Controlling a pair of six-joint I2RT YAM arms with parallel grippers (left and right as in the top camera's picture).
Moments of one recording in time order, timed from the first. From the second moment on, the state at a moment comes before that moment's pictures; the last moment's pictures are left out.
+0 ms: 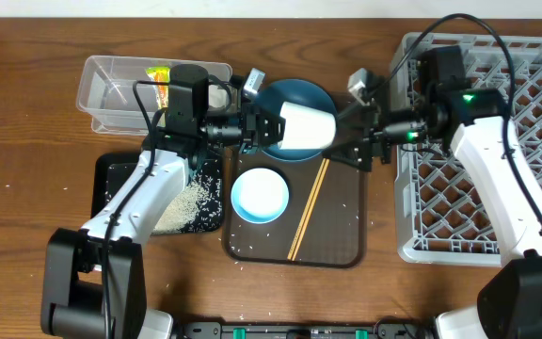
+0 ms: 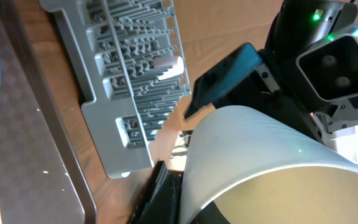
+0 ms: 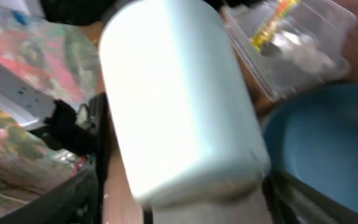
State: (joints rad) left arm -0.21 1.64 1.03 0.08 1.28 -0.83; right arm 0.16 1.66 1.42 -0.96 -1.15 -0.66
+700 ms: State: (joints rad) left arm -0.21 1.64 1.03 0.08 1.33 -0.85; right arm 0.18 1.66 1.42 -0.88 -1.21 -0.67
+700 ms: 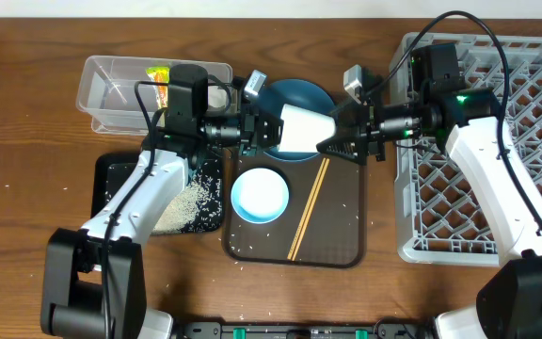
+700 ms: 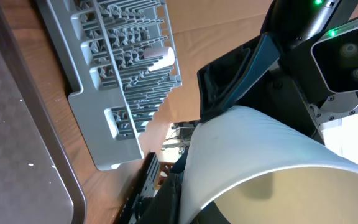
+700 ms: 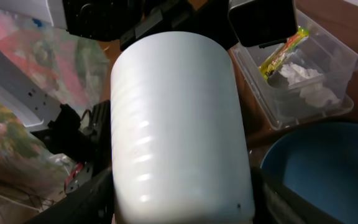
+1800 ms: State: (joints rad) left arm -0.20 1.41 1.03 -0.62 0.41 -0.51; right arm -0.21 1.49 1.42 -0.95 -0.01 0.06
